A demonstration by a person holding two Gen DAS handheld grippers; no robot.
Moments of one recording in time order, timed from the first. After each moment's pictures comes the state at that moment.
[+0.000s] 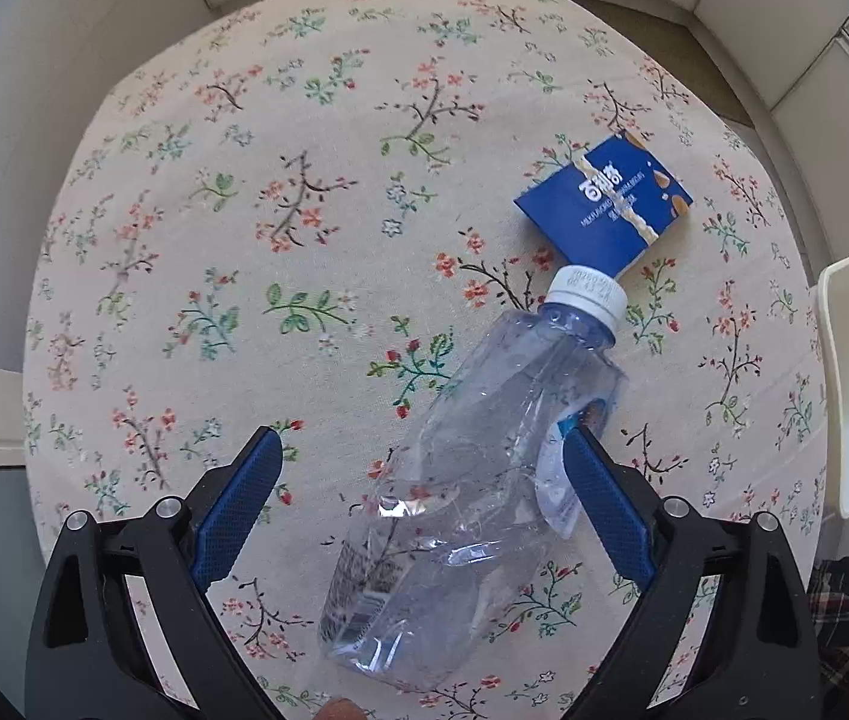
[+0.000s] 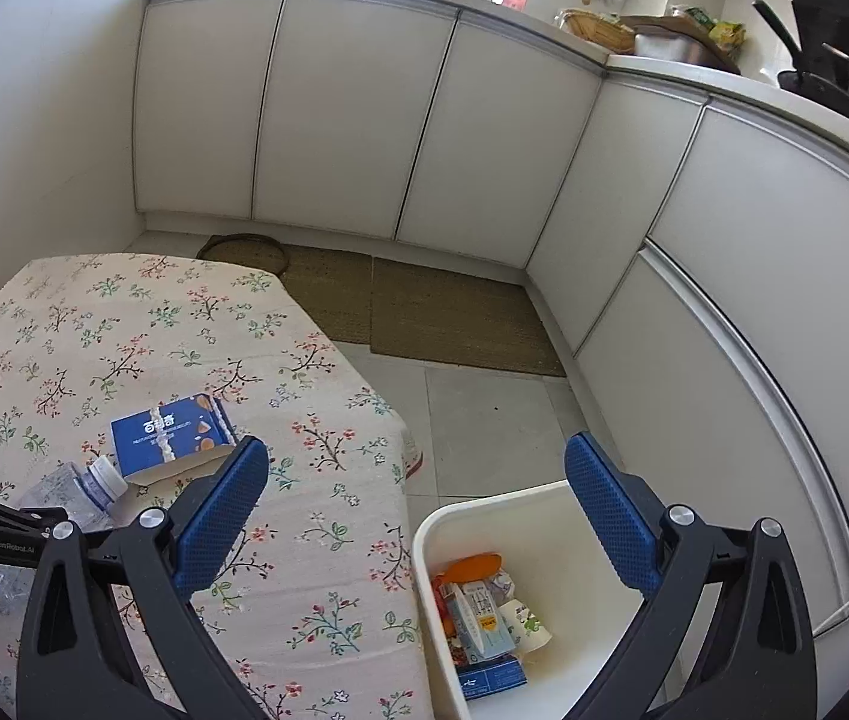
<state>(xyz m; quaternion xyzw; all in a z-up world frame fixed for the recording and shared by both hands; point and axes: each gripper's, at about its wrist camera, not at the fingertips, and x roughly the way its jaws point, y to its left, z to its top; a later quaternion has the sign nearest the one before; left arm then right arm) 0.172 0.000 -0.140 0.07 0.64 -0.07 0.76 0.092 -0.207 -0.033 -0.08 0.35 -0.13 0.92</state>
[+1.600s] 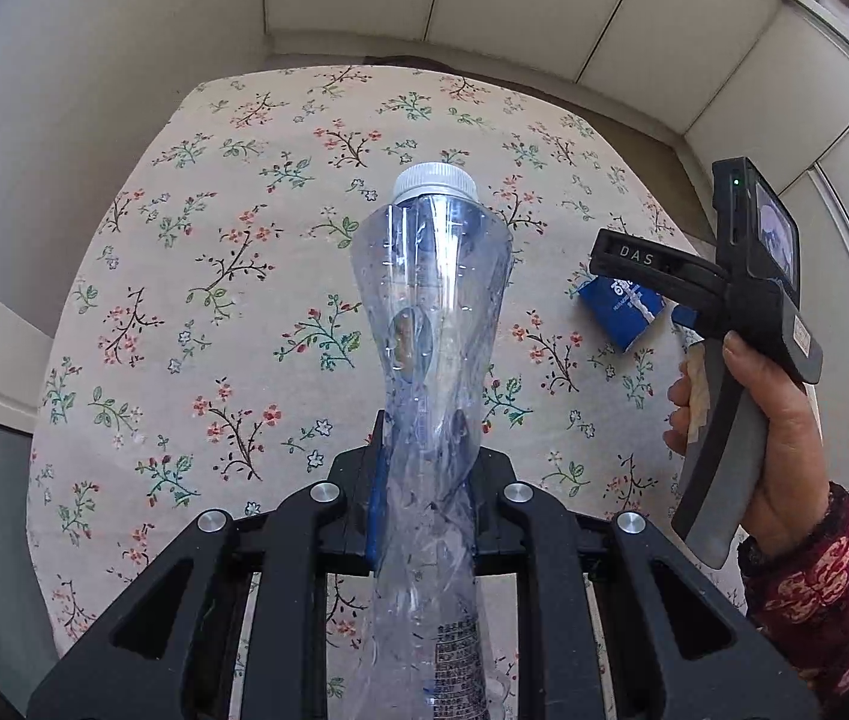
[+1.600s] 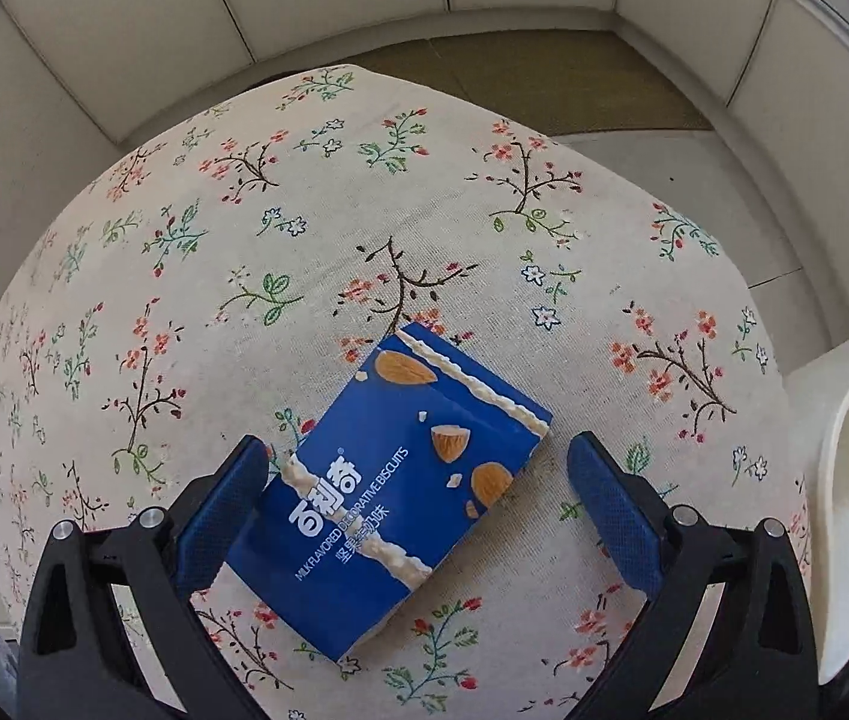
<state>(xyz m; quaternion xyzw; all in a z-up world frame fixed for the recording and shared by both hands) 0.136 0.087 -0.077 -0.05 0.56 -0.07 0.83 0.258 -0.131 -0.183 0.15 0.56 -0.10 0.81</state>
